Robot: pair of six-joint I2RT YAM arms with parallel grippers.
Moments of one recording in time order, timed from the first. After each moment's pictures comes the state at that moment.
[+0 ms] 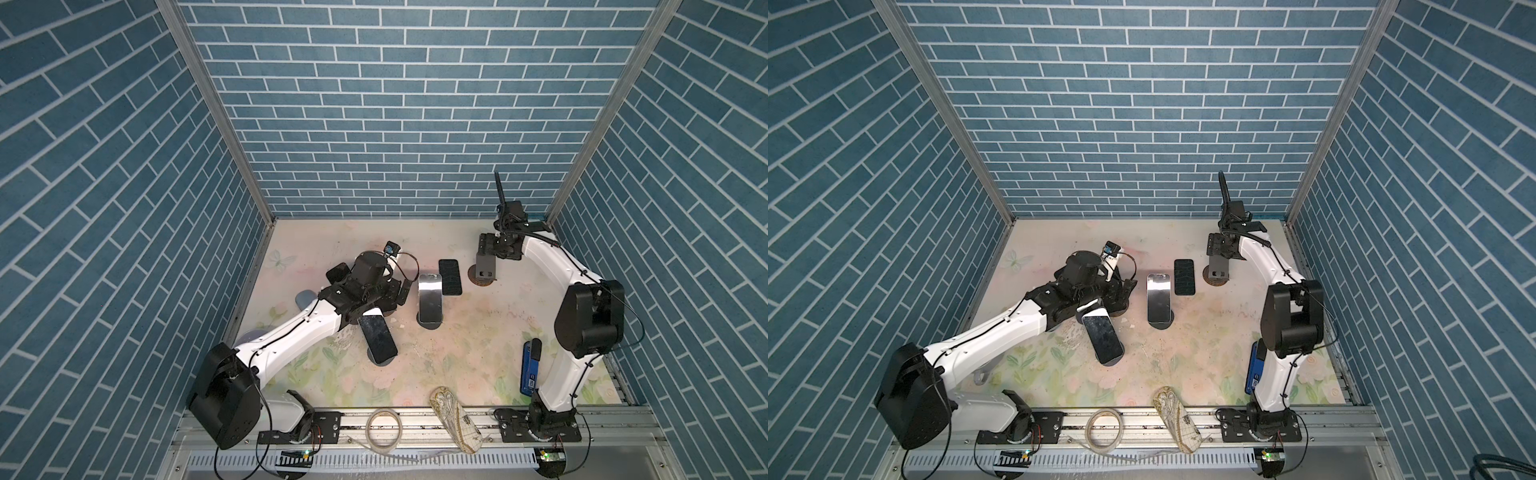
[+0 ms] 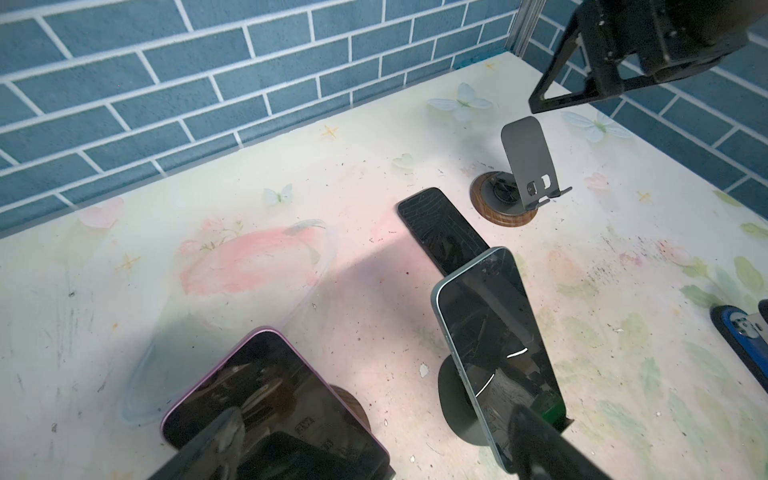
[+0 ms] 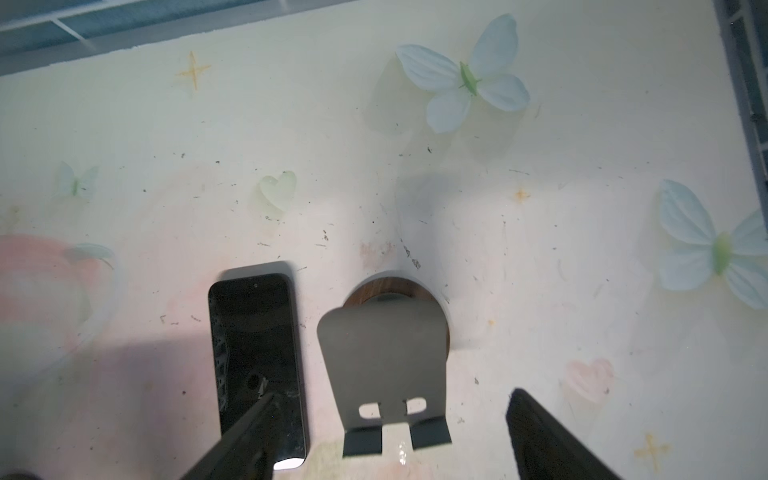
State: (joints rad) left arm -0.67 1.36 0.99 -0.20 -0.06 -0.09; right arm 0.22 1.82 1.57 -0.75 0.08 0.27
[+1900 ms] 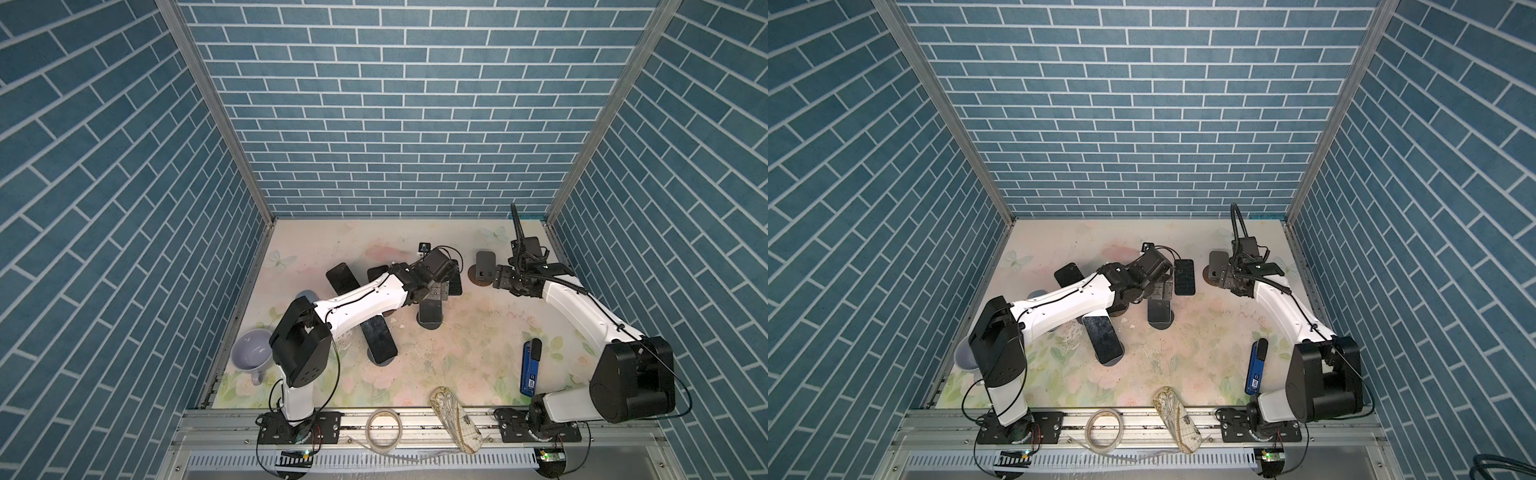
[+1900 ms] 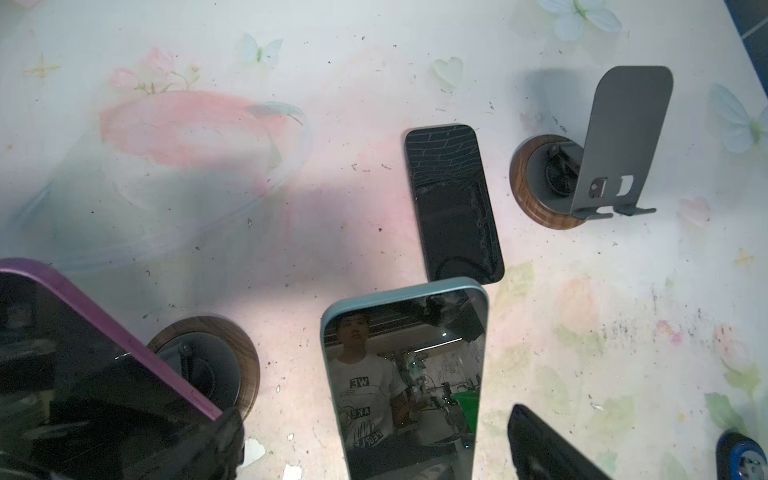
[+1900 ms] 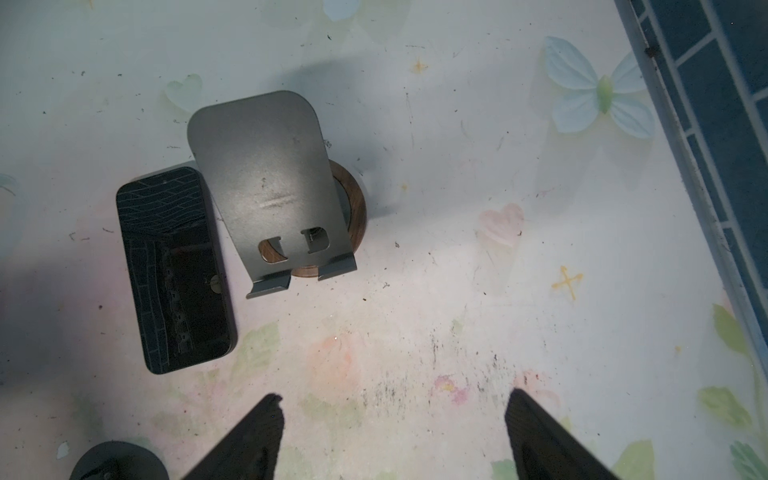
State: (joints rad) left arm -0.90 1.85 1.55 -0.69 -0.33 -0.67; right arm 0.22 1.42 1.07 -0.66 0.18 0.36
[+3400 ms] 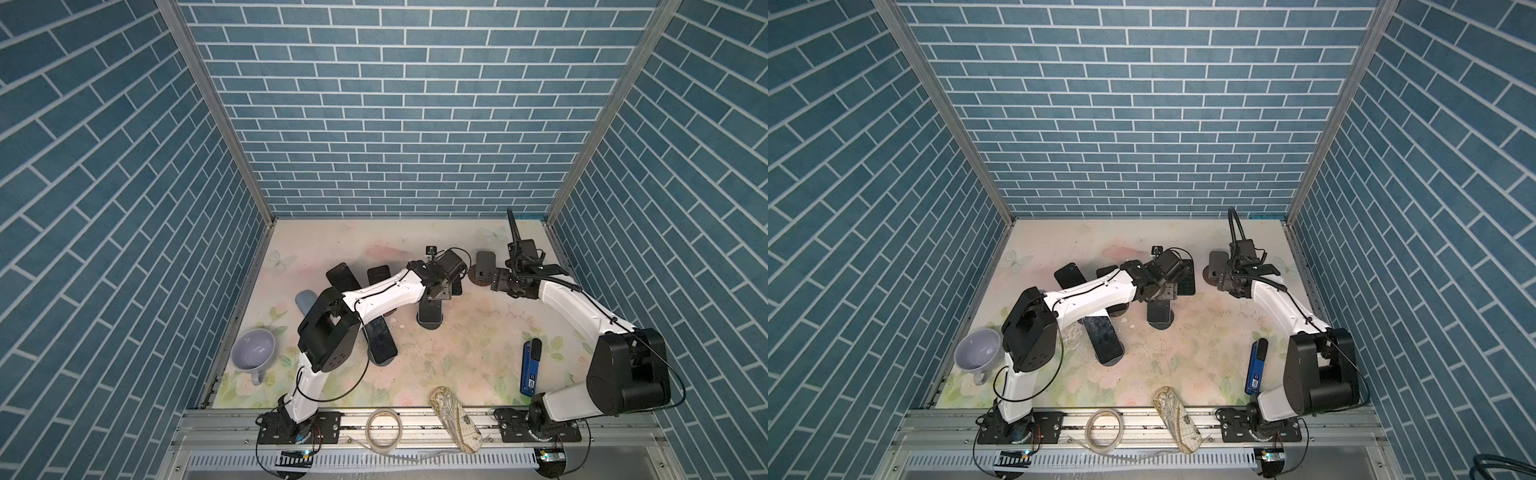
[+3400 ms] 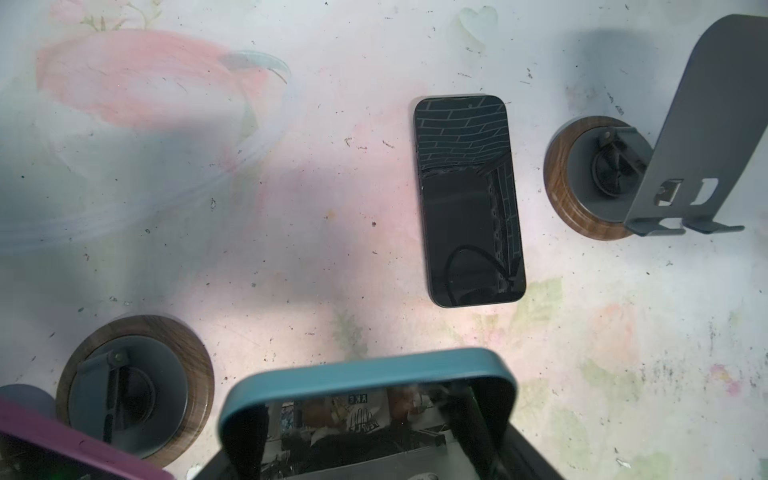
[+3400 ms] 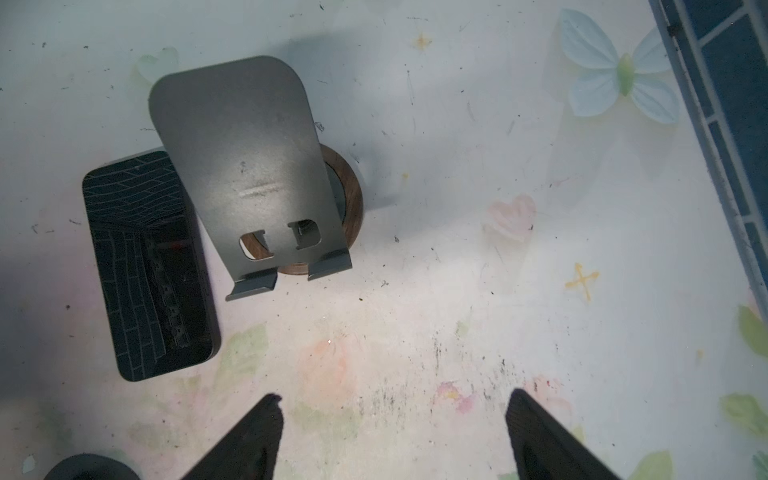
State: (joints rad) left arm -0.91 2.04 1.71 -0.75 -0.34 -0.76; right arm 0.22 1.46 1.05 -0.63 0.18 0.36
